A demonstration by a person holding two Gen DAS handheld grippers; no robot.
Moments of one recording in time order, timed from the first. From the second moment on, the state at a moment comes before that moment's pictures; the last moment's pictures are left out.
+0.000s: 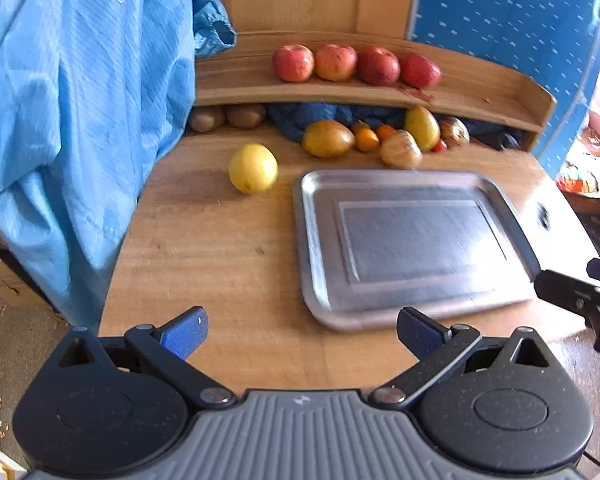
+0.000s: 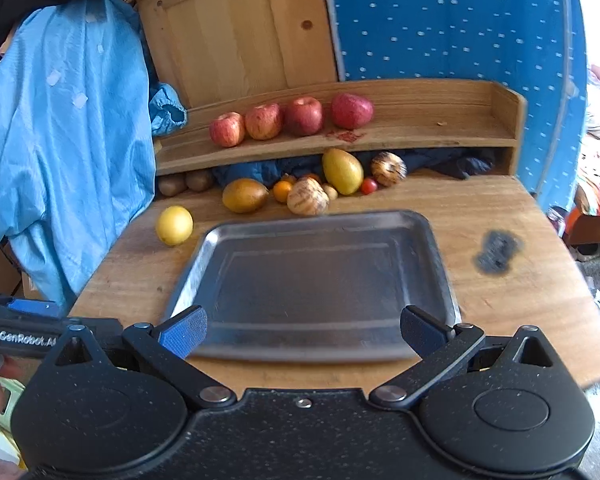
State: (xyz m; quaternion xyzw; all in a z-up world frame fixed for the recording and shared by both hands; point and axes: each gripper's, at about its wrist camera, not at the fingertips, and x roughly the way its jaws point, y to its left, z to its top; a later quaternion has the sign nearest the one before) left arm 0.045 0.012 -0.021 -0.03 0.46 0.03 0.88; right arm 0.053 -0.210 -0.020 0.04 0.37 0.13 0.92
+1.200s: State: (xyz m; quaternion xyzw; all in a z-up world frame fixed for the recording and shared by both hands) left arm 0.238 0.116 -0.097 -0.07 0.51 -0.04 0.86; right arm 0.304 -0.053 -0.070 -0.08 0.44 0.22 0.87
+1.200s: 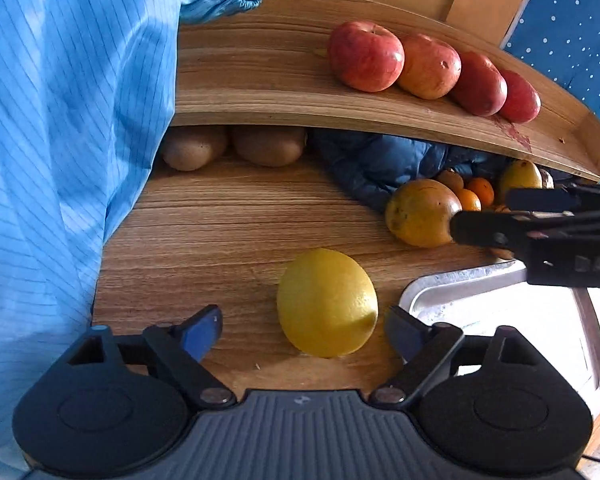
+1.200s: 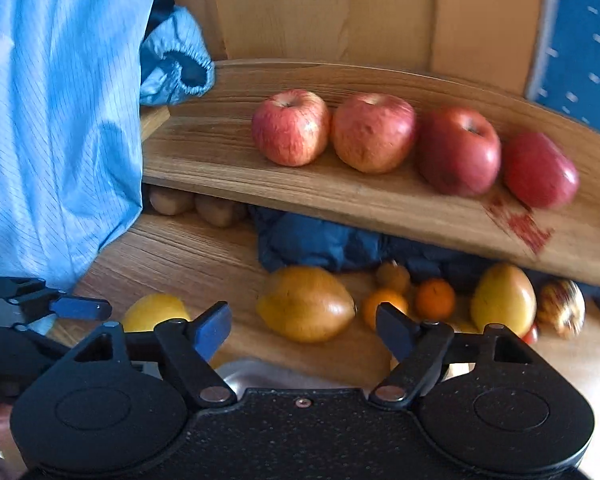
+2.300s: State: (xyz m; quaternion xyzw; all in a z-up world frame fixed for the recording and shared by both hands) left arm 0.254 0.115 -0.108 -0.12 0.52 -0.06 0.84; right arm 0.331 -0.009 -0.107 -0.27 0.43 0.30 0.80
